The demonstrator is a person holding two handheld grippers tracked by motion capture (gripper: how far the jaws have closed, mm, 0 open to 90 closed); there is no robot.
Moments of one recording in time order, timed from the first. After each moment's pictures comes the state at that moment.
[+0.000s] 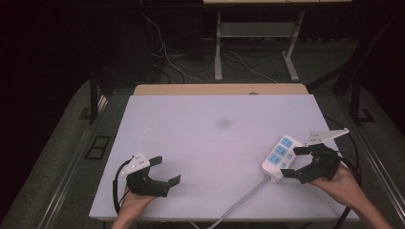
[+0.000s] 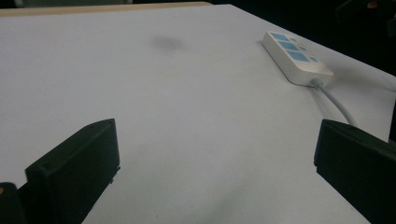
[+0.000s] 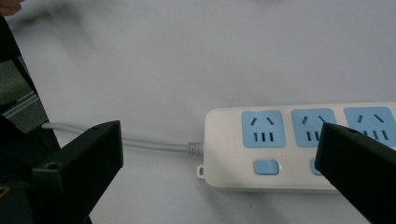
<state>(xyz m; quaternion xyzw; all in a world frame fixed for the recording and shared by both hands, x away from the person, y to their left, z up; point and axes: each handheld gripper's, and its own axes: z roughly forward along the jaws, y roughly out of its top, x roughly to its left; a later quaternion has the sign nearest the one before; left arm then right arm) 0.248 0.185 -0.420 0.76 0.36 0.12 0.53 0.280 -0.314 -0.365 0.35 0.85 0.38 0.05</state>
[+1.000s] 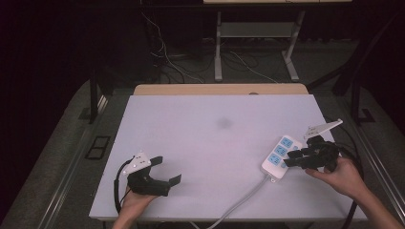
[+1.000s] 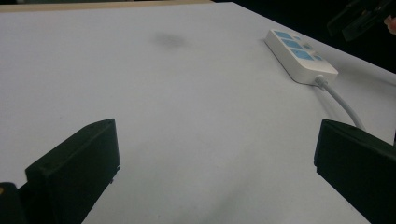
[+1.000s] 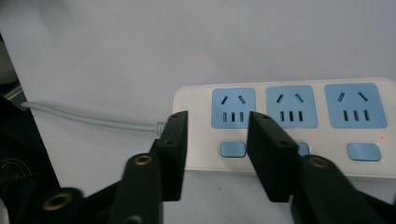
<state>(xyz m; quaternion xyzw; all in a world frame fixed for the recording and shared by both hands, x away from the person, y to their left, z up) 0.251 0.185 -0.423 0.75 0.36 0.12 0.53 0.311 -0.329 -0.379 0.35 0.87 0.34 0.01</state>
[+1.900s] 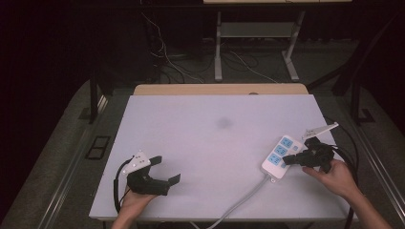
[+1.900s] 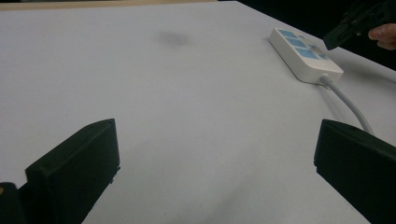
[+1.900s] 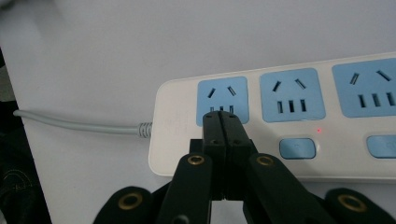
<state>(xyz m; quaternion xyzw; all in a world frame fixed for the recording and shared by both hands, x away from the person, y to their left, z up) 0.252 0.187 -0.425 0.76 0.37 0.12 0.53 0.324 -0.335 -0.410 0.37 0.85 0.36 -0.02</state>
